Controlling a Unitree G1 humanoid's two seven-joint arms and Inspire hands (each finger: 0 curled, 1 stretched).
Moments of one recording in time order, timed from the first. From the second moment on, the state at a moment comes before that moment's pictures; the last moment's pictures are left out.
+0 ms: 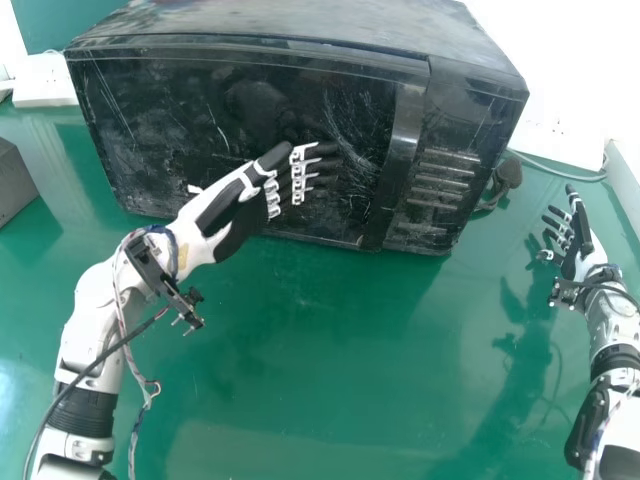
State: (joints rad) left arm -0.78 0.30 0.01 0.16 -0.29 0.09 -0.71; right arm -1.00 -0.80 -0.38 1.31 0.09 0.01 0.29
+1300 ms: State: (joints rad) left arm -0.89 0.21 -0.04 0.36 -0.17 0.03 -0.65; right arm -0.99 -0.79 -0.37 1.31 0.09 0.00 0.27
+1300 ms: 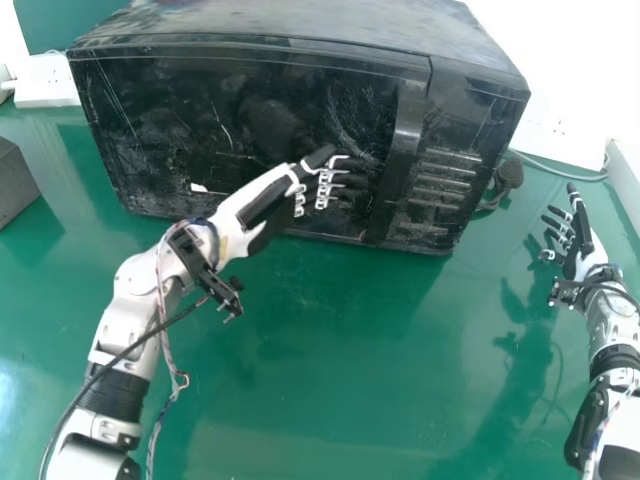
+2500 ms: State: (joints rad) left arm -1.01 0.13 -0.07 0.61 -0.10 -0.11 -0.66; right arm -0.99 -0.79 -0.38 1.31 0.10 0.00 0.27
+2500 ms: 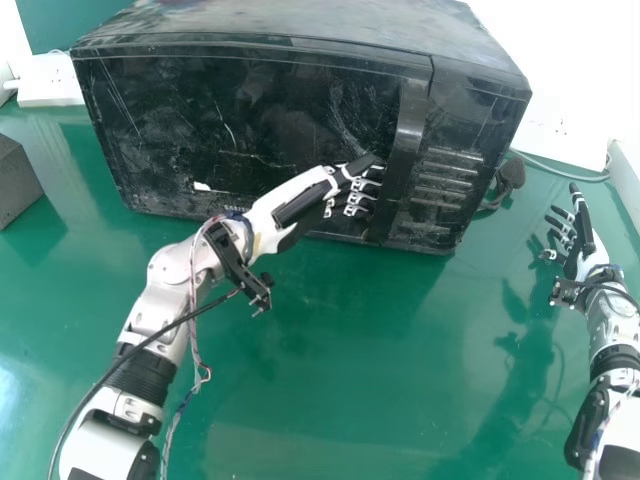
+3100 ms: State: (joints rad) left arm -1.01 0.11 -0.07 0.60 -0.08 -0.11 -0.65; right arm -0.99 -0.80 -0.39 1.31 0.10 0.00 0.27
